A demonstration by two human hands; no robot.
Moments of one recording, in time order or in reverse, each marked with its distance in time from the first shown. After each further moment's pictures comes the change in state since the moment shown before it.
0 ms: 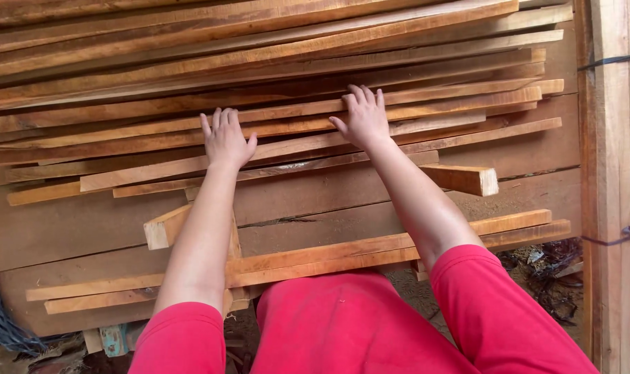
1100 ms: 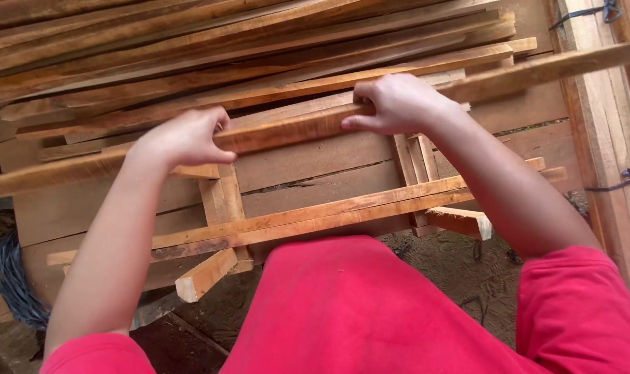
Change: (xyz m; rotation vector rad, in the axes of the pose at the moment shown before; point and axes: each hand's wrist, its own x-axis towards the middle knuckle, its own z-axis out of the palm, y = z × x) left_hand -0.188 0.057 -0.266 -0.073 -0.468 0.170; right_hand -0.155 -0.031 -0.241 0.127 -0.315 -0.237
